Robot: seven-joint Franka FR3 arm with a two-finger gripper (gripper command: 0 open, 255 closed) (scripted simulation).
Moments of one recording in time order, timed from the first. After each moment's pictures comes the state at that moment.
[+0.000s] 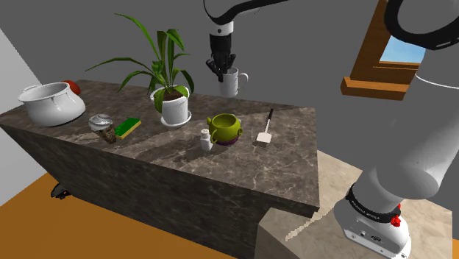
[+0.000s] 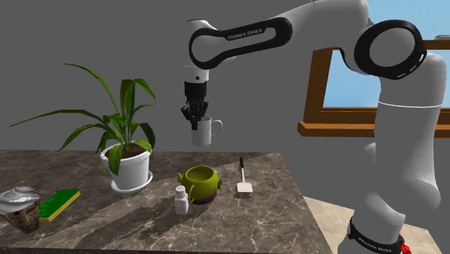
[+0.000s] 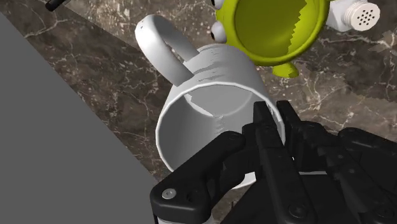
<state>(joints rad) 0.07 0.08 0.00 -1.68 -0.02 1.83 0.13</state>
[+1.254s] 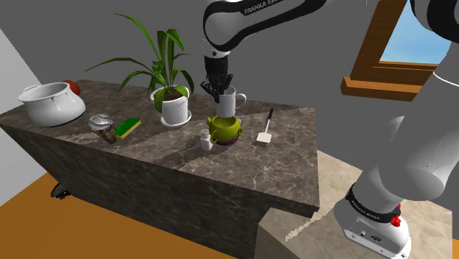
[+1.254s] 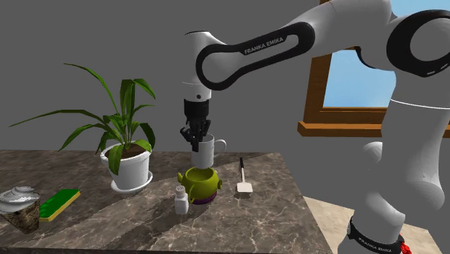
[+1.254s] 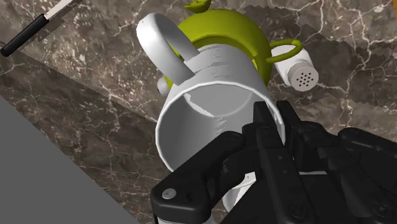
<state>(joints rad) 0.15 -0.04 0.07 -1.94 -0.03 1.96 0.29</state>
